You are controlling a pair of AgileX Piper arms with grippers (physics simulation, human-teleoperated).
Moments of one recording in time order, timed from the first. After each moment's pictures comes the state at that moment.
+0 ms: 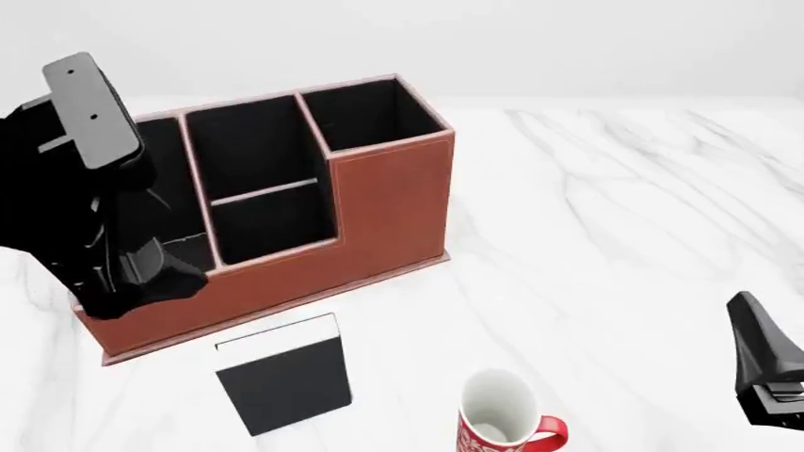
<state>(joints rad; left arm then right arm) -0.52 1.02 -1.09 1.15 0.46 0.00 0.02 0.00 -0.01 0.00</state>
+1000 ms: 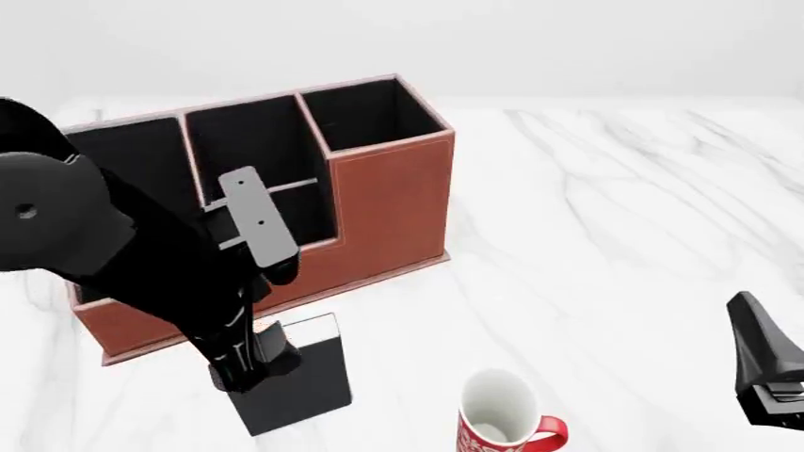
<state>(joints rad) -0.76 1.20 -0.96 1.00 0.29 0.00 0.02 0.00 -0.01 0.00</state>
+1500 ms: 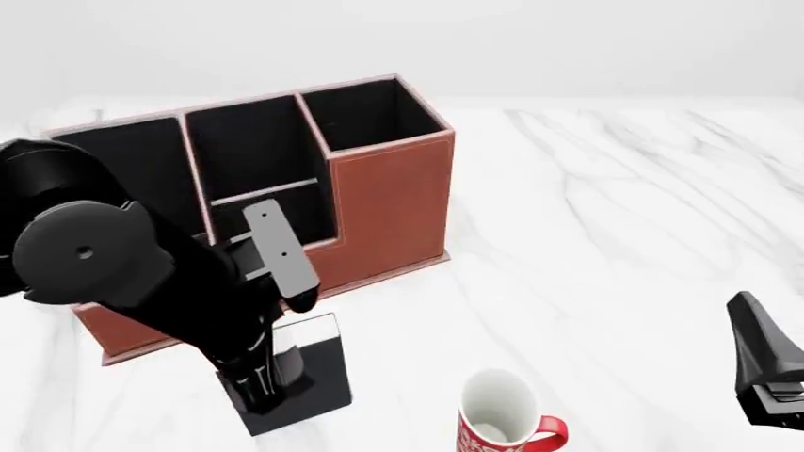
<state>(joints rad) -0.79 1.24 -0.89 0.93 0.26 0.00 0.02 0.00 -0.01 0.00</state>
